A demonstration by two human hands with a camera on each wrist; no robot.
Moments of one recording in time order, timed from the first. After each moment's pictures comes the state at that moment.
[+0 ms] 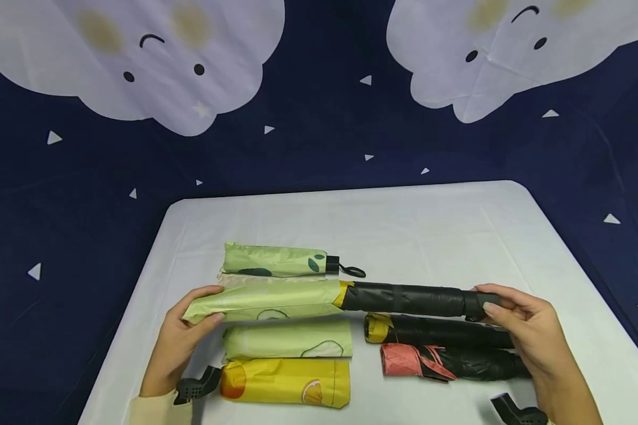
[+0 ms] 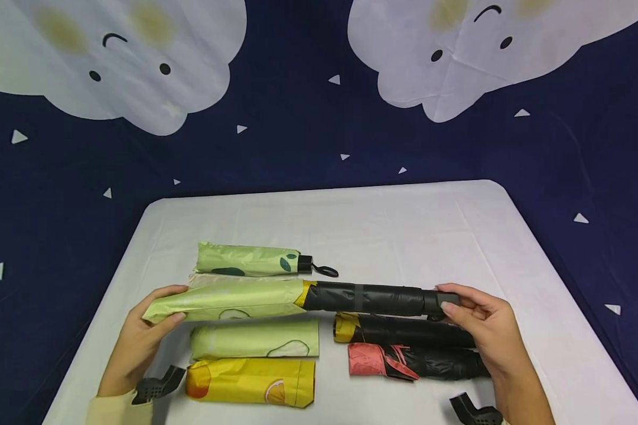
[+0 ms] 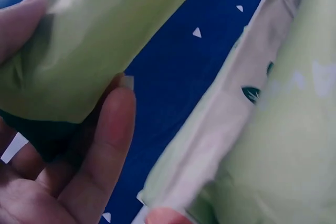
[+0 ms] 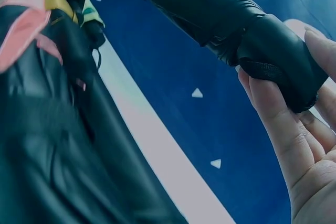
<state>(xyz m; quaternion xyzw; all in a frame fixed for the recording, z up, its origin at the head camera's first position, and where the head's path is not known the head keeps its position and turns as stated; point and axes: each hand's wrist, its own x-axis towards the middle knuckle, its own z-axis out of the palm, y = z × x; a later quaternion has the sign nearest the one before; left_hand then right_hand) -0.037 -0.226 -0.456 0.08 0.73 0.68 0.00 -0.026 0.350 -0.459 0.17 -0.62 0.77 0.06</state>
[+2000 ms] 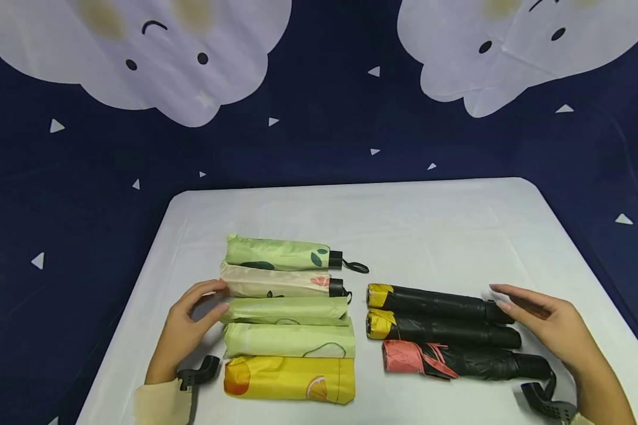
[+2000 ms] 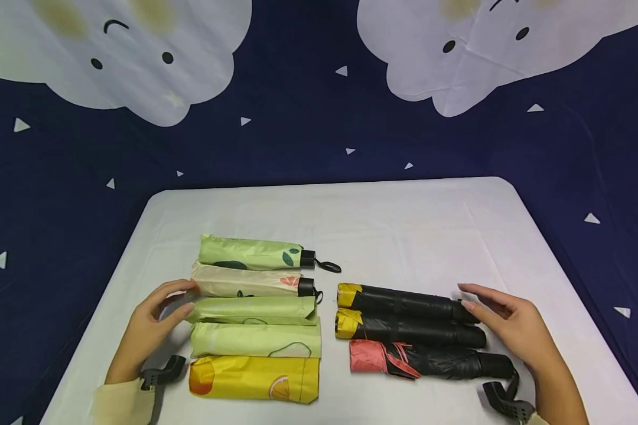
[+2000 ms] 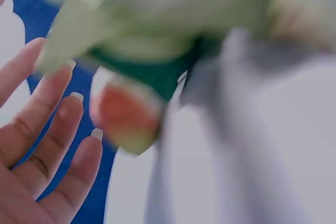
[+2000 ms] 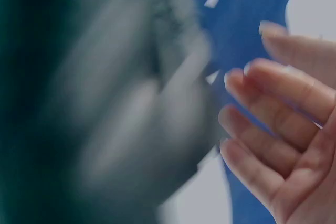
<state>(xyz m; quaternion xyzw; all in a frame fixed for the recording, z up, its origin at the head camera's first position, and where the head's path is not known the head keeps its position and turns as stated) -0.050 -0.241 -0.487 0.14 0.83 0.53 -0.09 -0.035 0.405 -0.473 0.02 -0.90 0.44 0.02</state>
